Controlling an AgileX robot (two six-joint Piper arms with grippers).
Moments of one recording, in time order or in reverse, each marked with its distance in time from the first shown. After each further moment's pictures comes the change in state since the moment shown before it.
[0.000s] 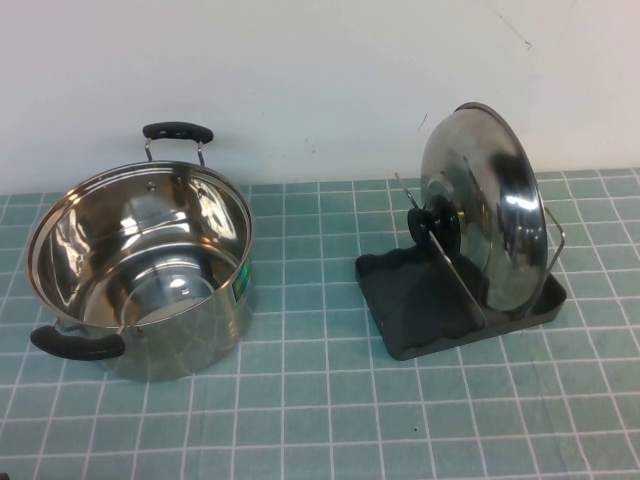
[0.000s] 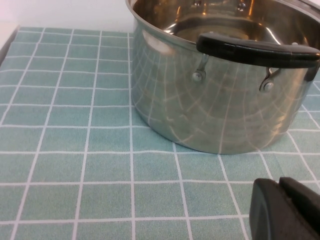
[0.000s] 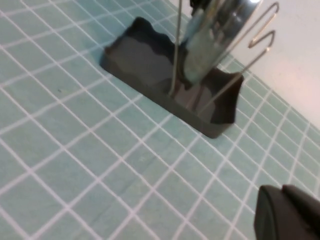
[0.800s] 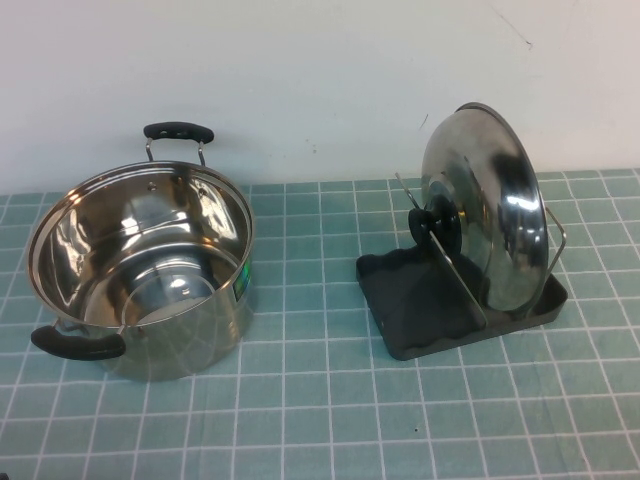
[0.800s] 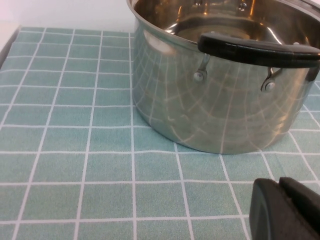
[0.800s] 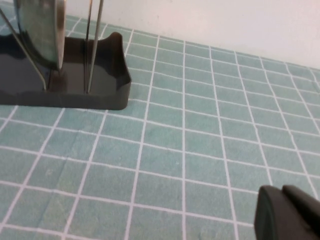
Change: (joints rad) right arm -0.188 -0.143 0.247 -0.248 -0.226 0.596; left arm 0.000 0.000 0.000 0.002 0.000 0.000
